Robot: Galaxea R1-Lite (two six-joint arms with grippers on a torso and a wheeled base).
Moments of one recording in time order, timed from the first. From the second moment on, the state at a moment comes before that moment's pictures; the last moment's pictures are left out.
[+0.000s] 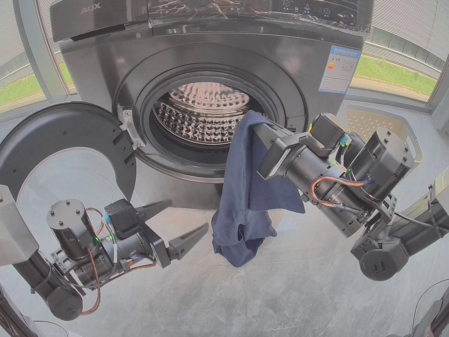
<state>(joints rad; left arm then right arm) -0.51 1.82 -0.26 -1.55 -0.27 -0.11 0.78 1.88 -0.84 -1.43 -0.07 0.17</state>
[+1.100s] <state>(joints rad) -0.51 2.28 -0.48 -1.55 -0.37 -0.05 0.80 1.89 -0.96 -1.40 -0.08 0.17</state>
